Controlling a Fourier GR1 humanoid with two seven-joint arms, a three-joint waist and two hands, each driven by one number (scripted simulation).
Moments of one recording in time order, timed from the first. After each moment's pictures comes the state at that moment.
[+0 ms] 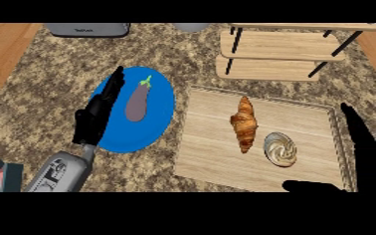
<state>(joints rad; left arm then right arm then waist) -0.25 0.34 -0.34 -1.39 0.17 0.25 -0.01 0.02 -0.53 0.35 -2.26 0.63 -0.10 1.24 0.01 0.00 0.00</state>
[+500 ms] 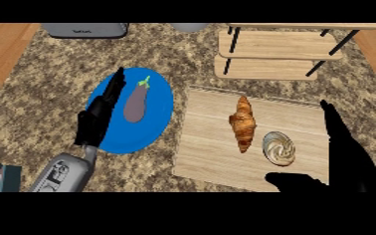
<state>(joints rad) -0.23 0.32 -0.33 -1.39 0.14 0.26 -0.01 -0.01 -0.35 0.39 -2.19 0.77 -0.03 1.23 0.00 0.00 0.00</state>
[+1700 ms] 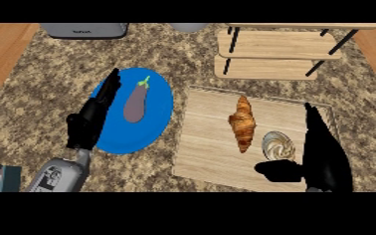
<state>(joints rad) -0.19 0.30 -0.27 -1.46 0.11 0.20 0.02 0.00 -0.08 0.28 -2.02 0.95 0.11 1.14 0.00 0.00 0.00</state>
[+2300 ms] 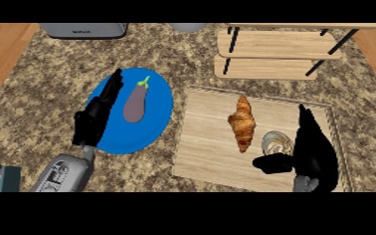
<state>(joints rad) -0.21 0.25 -0.22 -1.37 0.07 0.16 -0.03 0.00 -0.01 0.22 -1.89 1.00 0.11 1.09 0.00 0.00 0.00</state>
